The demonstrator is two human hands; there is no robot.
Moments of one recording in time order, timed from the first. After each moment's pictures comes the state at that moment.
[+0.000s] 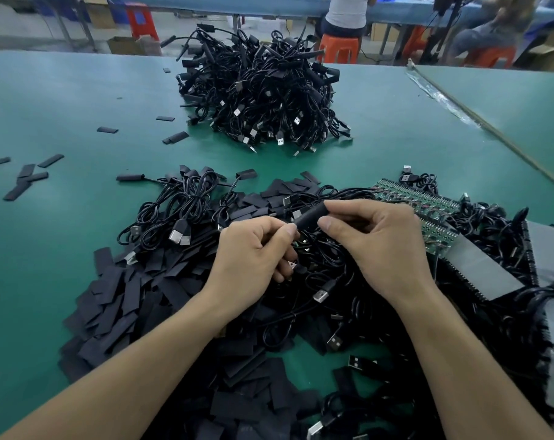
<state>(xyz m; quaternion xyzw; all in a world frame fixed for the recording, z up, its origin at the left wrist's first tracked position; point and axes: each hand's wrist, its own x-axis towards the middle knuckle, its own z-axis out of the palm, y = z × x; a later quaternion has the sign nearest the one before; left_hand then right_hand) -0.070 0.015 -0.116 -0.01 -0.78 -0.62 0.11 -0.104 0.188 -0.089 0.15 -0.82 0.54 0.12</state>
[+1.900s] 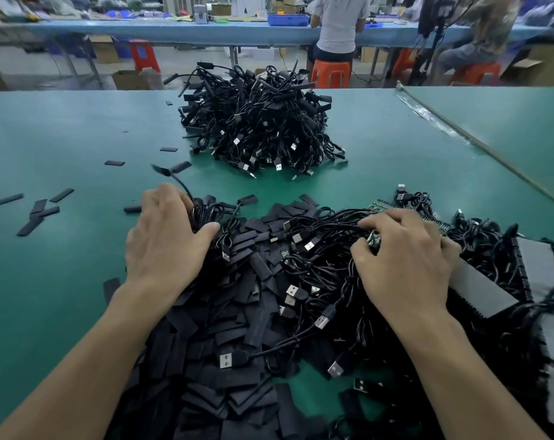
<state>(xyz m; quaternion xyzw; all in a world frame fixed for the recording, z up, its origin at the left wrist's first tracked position) -0.084 -0.062 -0.075 0.19 -0.93 -0.22 0.23 -0.092 0.191 -0.074 -0.03 -0.96 0.19 0.21</state>
